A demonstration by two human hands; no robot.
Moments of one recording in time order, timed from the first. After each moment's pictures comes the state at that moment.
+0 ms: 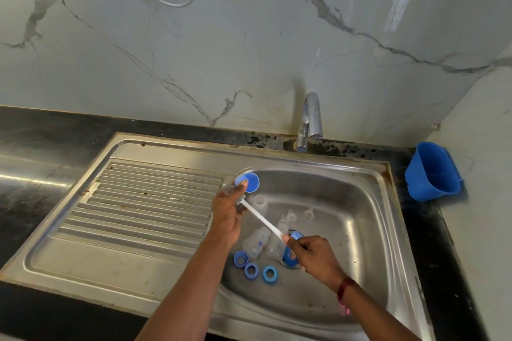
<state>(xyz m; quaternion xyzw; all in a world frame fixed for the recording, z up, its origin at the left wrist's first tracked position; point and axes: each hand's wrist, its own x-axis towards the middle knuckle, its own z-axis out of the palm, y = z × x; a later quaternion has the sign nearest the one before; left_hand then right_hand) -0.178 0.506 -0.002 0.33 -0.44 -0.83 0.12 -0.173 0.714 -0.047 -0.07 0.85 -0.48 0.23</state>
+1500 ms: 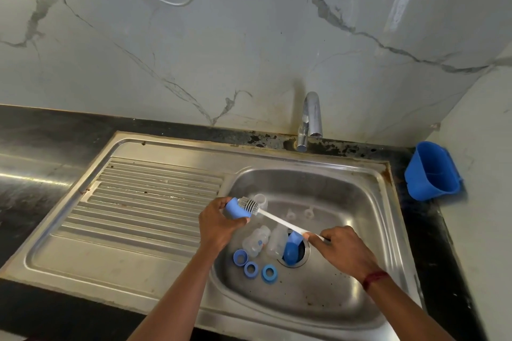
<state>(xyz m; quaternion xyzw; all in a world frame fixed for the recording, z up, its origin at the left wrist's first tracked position) -0.147 0.479 -0.048 0.31 -0.83 -0.44 0.12 -0.202 0.768 -0.034 -0.17 0.94 -0.24 0.16</state>
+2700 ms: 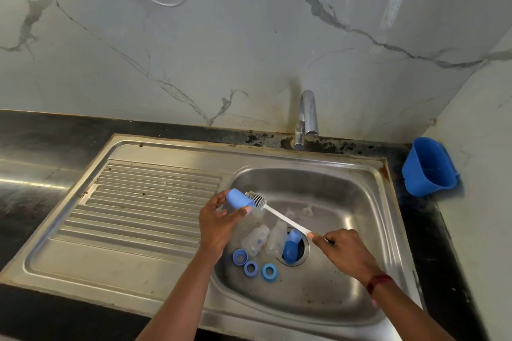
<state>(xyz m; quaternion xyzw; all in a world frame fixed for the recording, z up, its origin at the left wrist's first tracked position) -0.147 0.492 -0.035 0.32 -0.68 -0.64 0.16 -0.195 0.777 -0.043 -0.12 0.92 -0.34 0.18</state>
